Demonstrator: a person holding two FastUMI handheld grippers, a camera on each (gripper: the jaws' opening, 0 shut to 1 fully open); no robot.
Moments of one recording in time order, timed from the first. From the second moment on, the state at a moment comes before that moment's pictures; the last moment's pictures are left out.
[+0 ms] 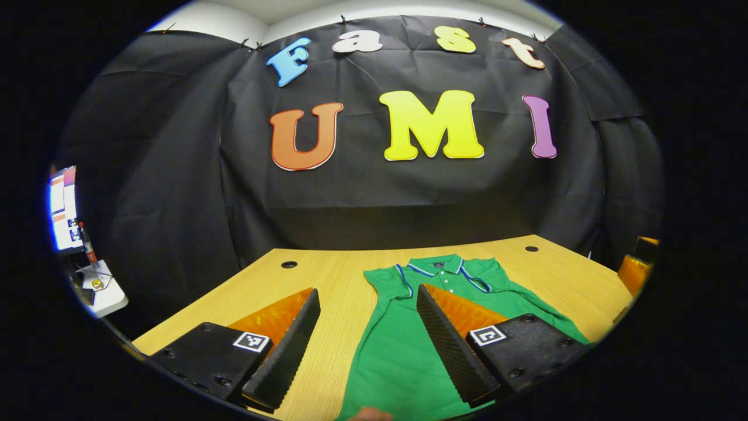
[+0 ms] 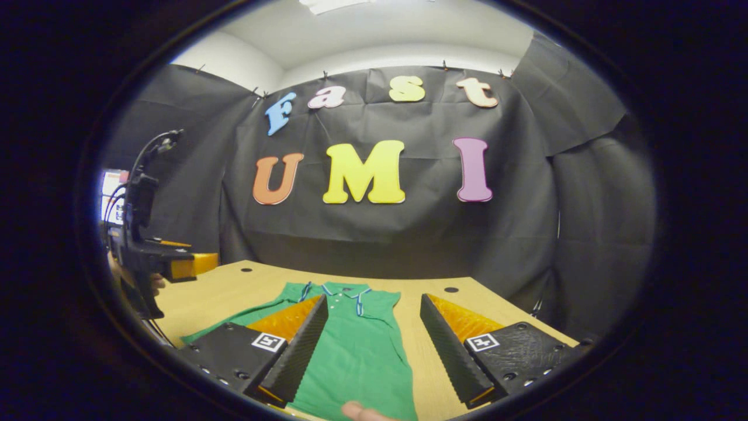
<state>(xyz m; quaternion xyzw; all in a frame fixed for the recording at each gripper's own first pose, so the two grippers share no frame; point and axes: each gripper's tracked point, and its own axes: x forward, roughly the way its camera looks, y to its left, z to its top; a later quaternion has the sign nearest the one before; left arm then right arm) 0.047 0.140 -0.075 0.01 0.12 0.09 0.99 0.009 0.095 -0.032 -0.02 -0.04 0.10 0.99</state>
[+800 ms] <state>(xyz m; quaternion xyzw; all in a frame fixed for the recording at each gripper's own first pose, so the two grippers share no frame) -0.038 0.141 -0.227 0.01 0.22 0.07 0.97 -0.008 0.054 -0.210 -0.08 0.17 0.06 0.98</state>
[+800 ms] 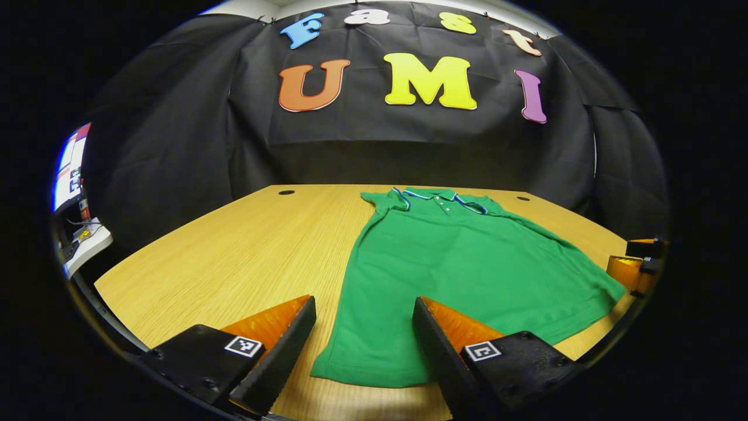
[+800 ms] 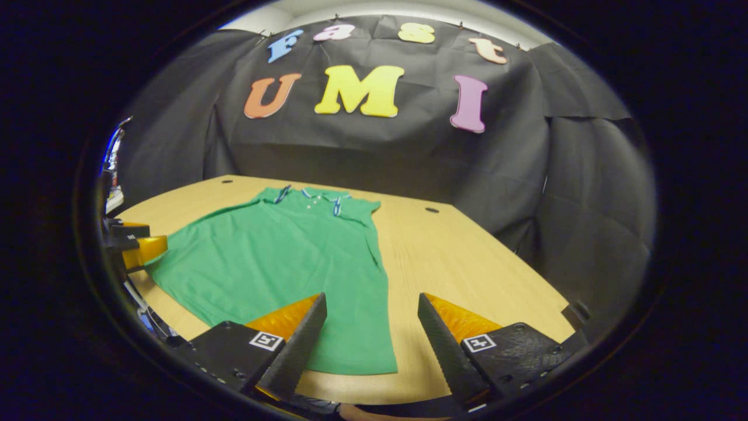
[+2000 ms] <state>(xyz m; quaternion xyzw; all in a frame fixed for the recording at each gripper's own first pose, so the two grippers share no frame) -0.029 0.135 -0.217 -0.03 0.21 0.06 0.98 -0.010 0.070 -0.217 -0.01 0.20 0.11 0.97</state>
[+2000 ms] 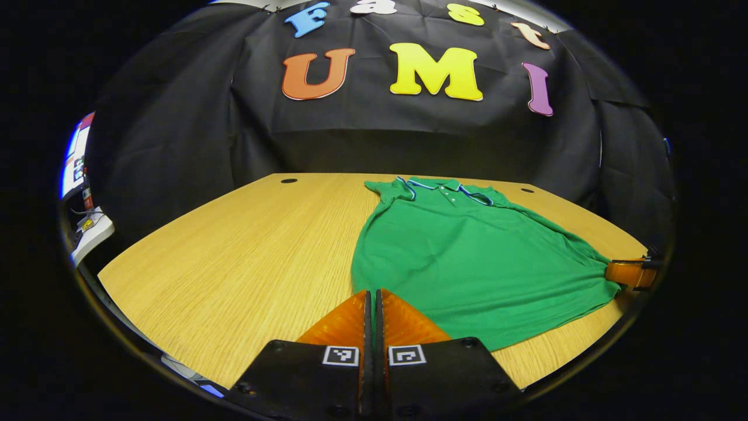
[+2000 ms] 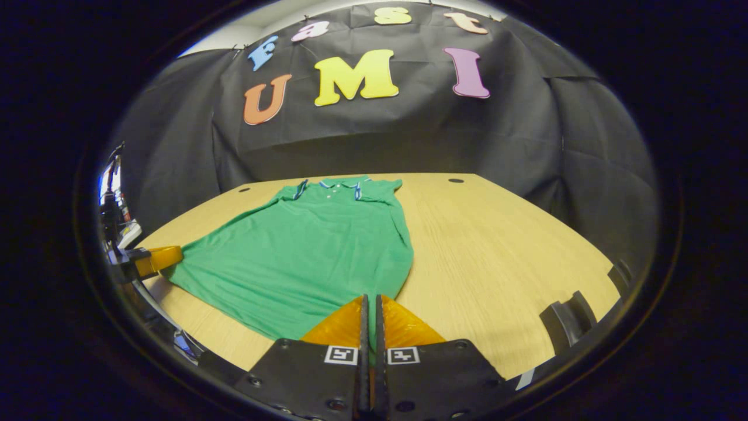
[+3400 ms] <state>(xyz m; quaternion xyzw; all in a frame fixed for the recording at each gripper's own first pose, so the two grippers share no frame) 0.195 0.157 -0.037 -0.01 0.10 0.03 0.99 0.195 0.119 0.001 -0.01 0.05 0.09 0.99</state>
